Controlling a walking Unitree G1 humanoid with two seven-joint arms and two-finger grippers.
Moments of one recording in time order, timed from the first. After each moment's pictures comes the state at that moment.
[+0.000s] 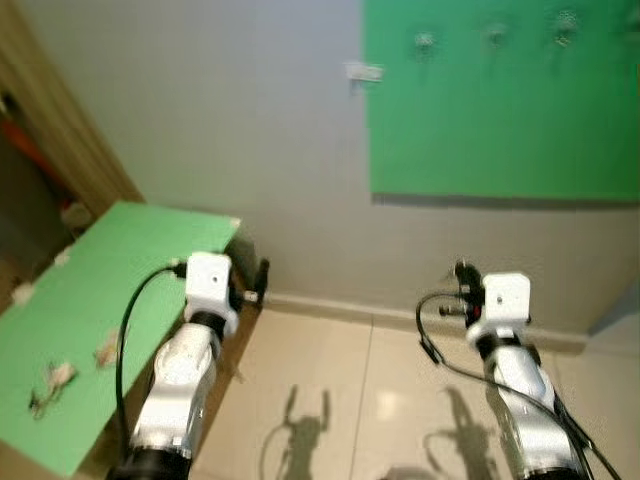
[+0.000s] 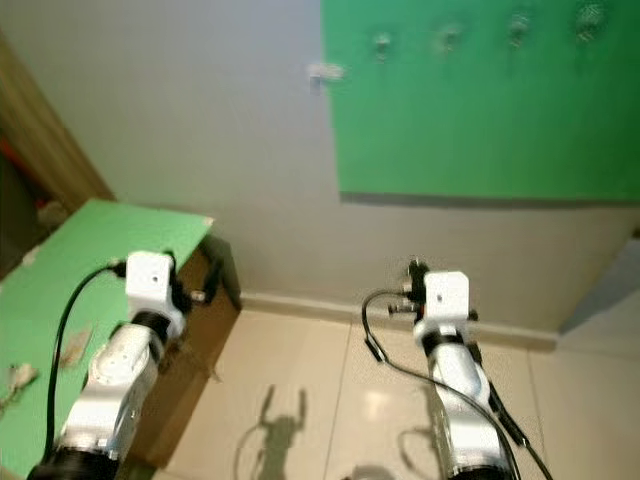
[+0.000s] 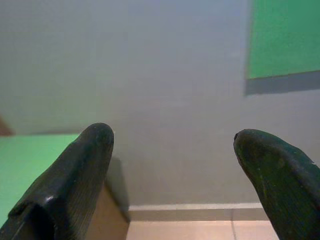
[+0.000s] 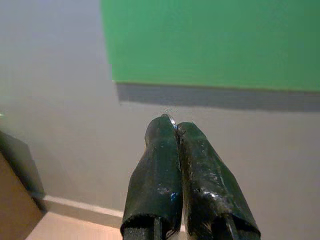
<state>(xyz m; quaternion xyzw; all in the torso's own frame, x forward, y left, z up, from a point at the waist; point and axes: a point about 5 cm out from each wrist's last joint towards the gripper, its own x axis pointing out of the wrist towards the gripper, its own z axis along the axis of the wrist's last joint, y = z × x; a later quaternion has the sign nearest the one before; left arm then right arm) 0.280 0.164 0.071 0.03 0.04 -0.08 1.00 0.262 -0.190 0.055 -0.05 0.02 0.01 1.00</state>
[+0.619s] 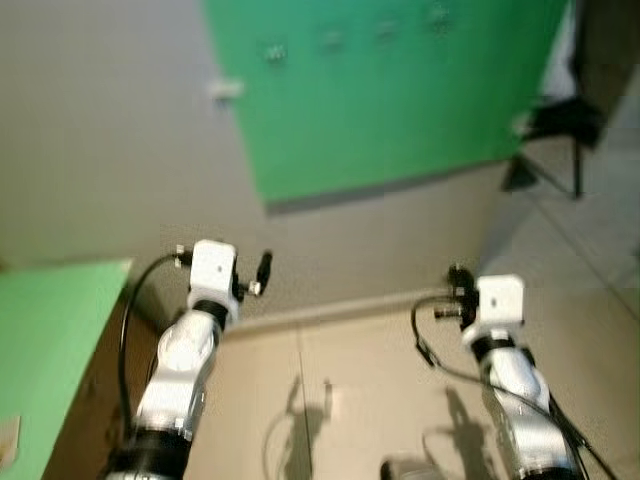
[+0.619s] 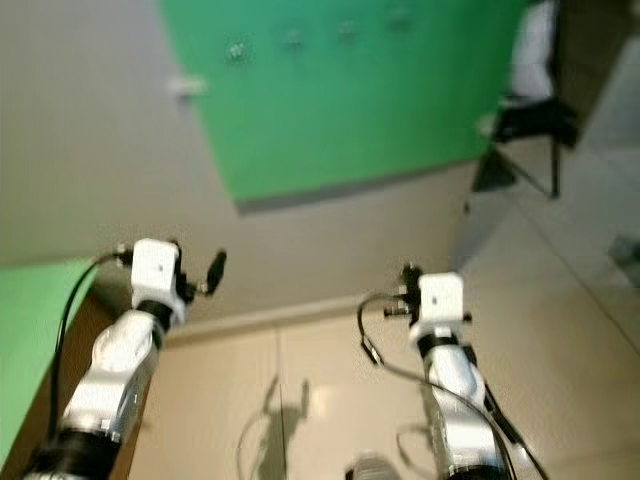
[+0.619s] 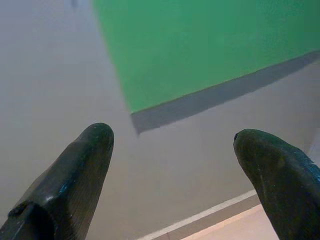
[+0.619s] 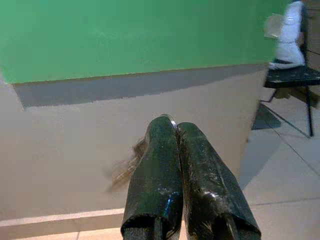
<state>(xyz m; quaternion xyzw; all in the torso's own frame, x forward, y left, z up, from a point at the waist) 0.293 0.162 0.076 0.04 0.04 -0.09 0.99 0.262 -0.188 0.053 -0.05 0.03 0.02 1.00</state>
